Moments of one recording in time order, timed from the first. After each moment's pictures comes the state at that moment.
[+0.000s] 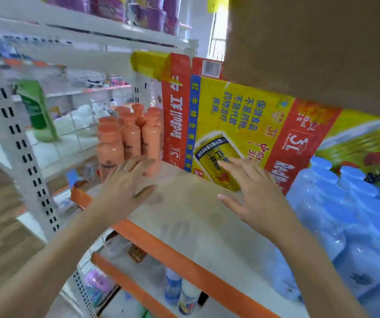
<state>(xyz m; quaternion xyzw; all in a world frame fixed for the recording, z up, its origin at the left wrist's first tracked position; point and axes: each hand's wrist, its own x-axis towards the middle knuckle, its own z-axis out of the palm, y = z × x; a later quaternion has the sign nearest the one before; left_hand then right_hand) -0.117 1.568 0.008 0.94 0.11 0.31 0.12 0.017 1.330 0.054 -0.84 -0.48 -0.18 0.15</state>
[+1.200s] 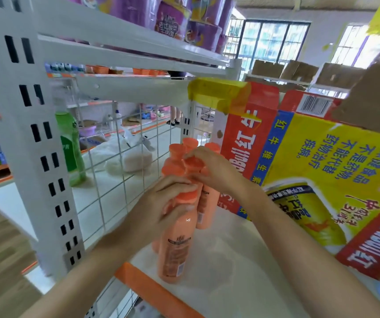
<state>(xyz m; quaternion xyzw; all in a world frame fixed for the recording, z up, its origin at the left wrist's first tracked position) -0.085 1.754 0.020 0.87 -0.07 0.37 0.32 0.090 1.667 0.068 -0.76 -0.60 -0.08 0.23</state>
